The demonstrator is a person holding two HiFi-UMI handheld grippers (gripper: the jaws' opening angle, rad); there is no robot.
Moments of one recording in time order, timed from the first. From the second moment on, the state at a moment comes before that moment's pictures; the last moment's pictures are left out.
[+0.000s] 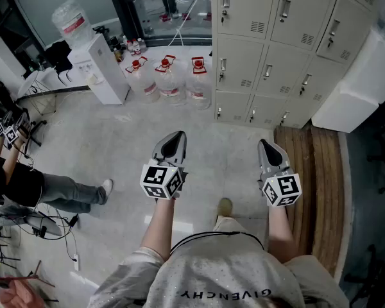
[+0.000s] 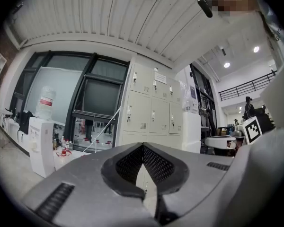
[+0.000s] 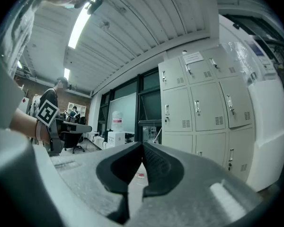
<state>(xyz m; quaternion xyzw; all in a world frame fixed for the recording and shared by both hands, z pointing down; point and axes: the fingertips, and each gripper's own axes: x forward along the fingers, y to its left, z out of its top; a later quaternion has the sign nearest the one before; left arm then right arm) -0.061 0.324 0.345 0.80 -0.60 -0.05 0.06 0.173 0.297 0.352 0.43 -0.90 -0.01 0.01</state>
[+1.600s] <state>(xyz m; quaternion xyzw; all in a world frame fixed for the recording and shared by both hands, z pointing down) -0.098 -0.037 0.331 0.81 -0.58 -0.05 0.06 0.097 -0.050 0.334 0.39 -0.92 0.03 -0.04</state>
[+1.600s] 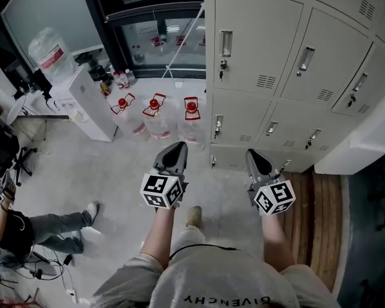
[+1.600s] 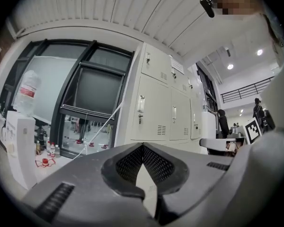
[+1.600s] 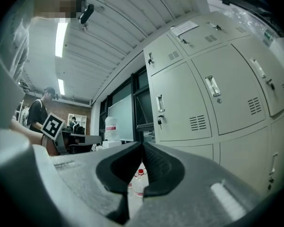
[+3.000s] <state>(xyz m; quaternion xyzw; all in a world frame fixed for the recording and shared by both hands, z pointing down) -0.172 -0.274 0.331 0.87 -0.49 -0.05 0.08 -0.049 -0.318 0.185 0.45 -0.89 -0.10 -0.07</state>
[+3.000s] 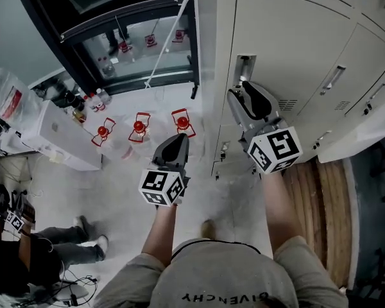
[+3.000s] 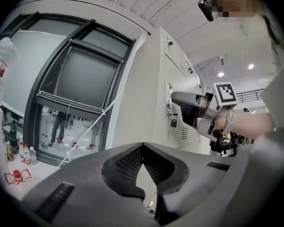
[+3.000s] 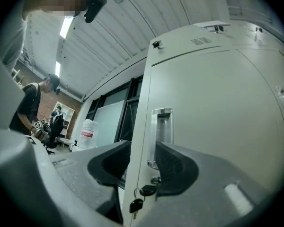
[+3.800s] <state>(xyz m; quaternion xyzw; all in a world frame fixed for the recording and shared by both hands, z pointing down) -0.204 -0.271 0.346 0.86 -0.49 -0.05 0.10 -0.065 -0.335 0.174 0.48 -0.87 -0.07 -0.08</state>
